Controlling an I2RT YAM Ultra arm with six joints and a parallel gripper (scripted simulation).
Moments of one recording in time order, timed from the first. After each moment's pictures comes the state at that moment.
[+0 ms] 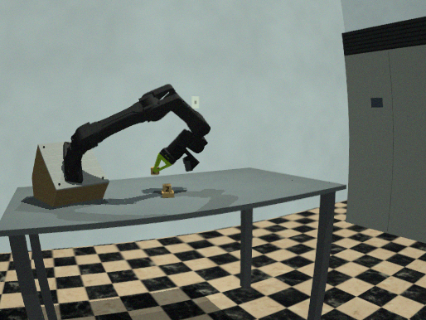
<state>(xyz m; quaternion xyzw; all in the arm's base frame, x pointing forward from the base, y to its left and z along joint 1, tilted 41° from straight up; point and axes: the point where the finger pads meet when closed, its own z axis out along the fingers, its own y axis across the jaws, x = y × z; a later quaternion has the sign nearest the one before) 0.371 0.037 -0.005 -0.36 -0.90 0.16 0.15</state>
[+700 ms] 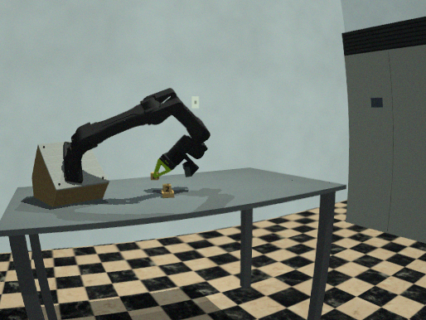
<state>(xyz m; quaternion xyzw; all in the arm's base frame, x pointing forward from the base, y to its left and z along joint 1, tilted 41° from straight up) 0.376 0.027 -0.023 -0.36 -0.90 0.16 0.16</state>
